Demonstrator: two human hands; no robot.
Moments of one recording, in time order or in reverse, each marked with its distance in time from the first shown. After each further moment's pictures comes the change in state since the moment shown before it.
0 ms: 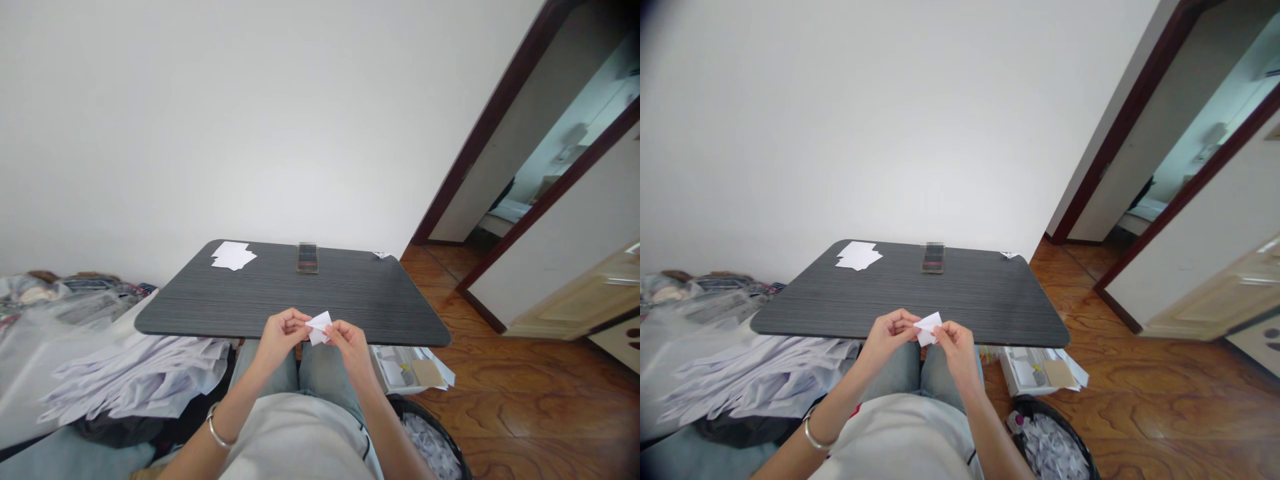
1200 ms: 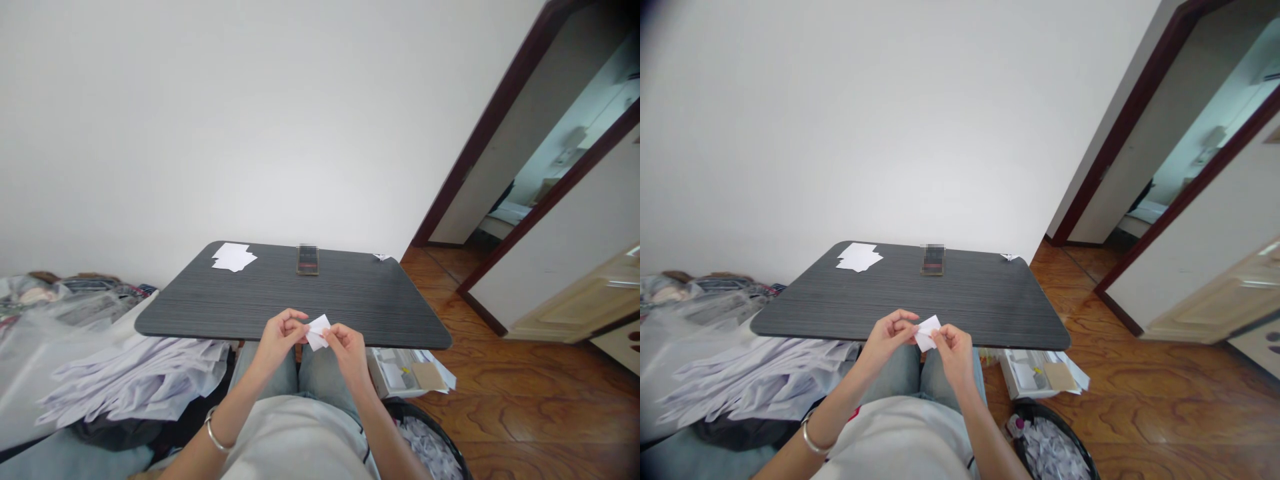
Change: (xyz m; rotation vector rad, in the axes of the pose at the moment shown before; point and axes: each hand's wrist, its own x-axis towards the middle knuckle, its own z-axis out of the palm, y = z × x) left_hand 0.000 -0.001 0.000 -0.065 0.016 -0.039; right_hand 0.001 0.008 0.003 -0.076 0.024 -0.071
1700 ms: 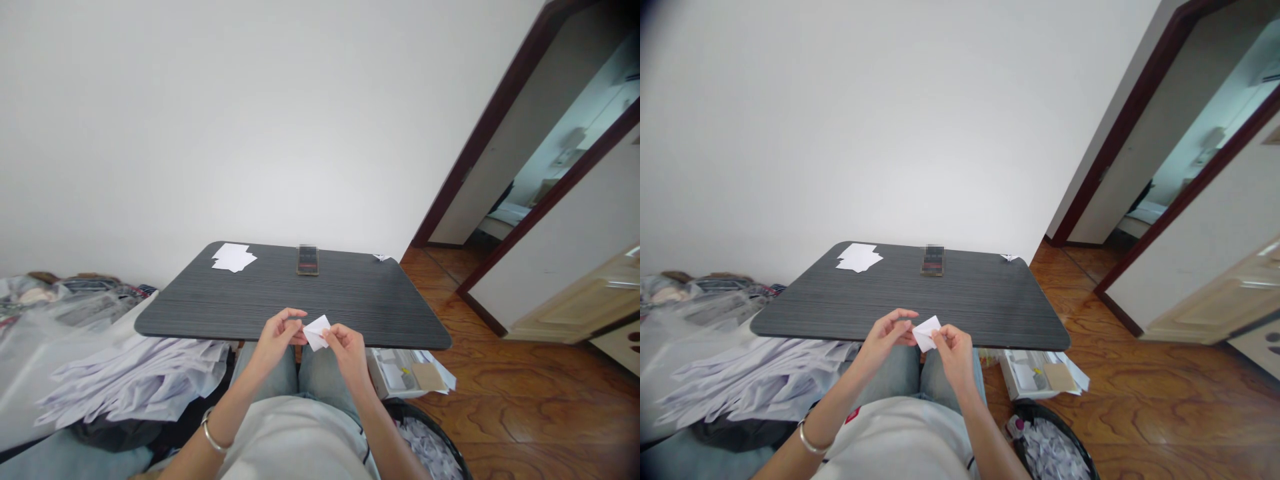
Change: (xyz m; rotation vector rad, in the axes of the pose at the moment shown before) left_hand -0.001 0.004 -0.004 0.000 -0.008 -0.043; right_hand 0.000 0.001 0.000 0.003 0.000 0.002
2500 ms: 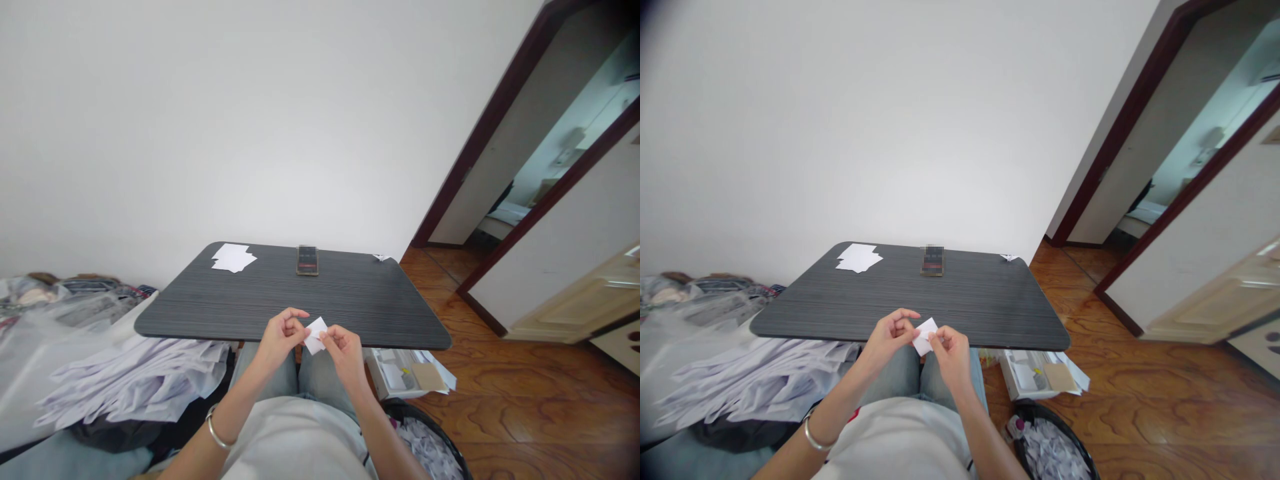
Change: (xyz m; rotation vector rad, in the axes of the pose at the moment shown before) left_hand 0.002 -0.001 0.004 0.064 -0.017 0.079; right_hand -0.003 -0.002 0.005 0.011 -0.016 0.029
